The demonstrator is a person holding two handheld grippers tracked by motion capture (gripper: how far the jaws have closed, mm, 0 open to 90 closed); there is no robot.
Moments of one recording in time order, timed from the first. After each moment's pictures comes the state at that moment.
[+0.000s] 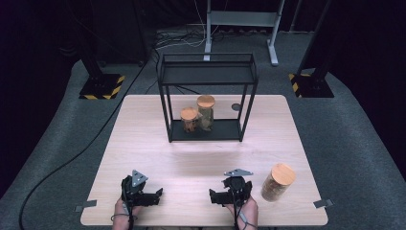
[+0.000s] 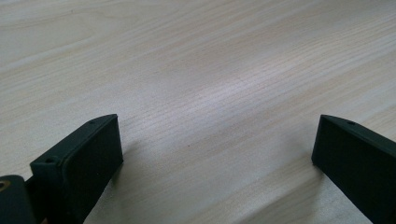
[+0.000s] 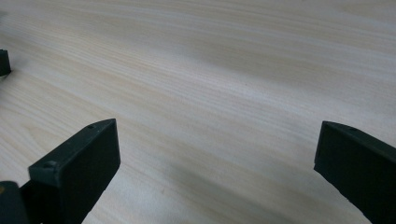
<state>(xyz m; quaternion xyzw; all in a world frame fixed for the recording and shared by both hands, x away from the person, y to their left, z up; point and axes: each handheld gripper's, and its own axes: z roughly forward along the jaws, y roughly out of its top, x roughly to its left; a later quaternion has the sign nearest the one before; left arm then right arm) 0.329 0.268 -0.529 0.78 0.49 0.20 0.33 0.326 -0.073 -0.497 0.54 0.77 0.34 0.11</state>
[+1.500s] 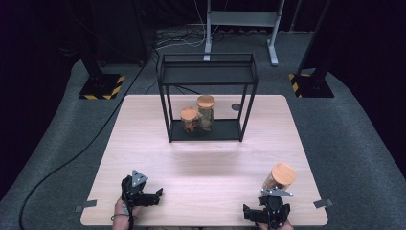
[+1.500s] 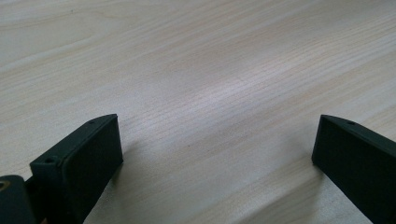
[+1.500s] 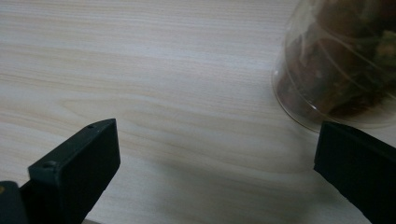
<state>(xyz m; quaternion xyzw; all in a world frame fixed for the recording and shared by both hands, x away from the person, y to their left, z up) 0.329 0.268 -0.529 0.78 0.49 0.20 0.33 0.269 -0.163 -0.497 0.62 0.72 0.27 0.15</state>
